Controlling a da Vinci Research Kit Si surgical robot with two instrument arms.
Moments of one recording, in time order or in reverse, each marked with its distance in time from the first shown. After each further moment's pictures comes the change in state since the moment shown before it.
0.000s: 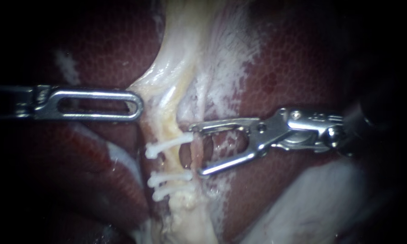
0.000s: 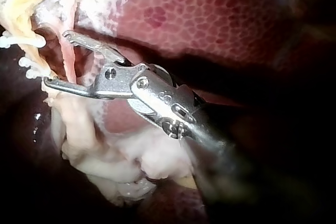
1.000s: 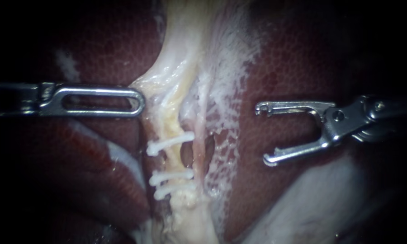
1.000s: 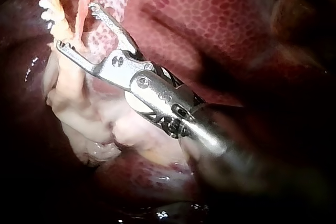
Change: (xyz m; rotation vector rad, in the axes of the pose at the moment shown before) right arm 0.008 -0.005 -0.007 -0.027 -0.011 -0.105; left arm 0.000 0.001 0.000 0.000 0.000 0.001
